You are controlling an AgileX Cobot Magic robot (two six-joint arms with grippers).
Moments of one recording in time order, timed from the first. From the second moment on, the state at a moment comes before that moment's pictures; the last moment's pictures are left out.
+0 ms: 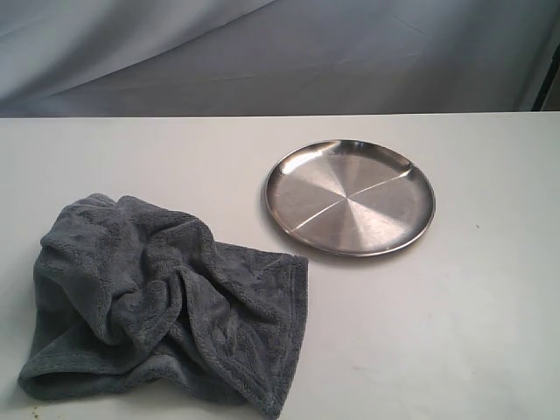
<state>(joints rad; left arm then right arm) 0.03 0.00 0.00 0.12 -0.57 -0.42 0.00 0.01 0.00 -0.02 0.35 0.03</state>
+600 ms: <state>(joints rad) 0.03 0.56 -0.37 0.39 -0.51 -0.60 0.01 0.01 0.00 -0.02 0.35 0.03</state>
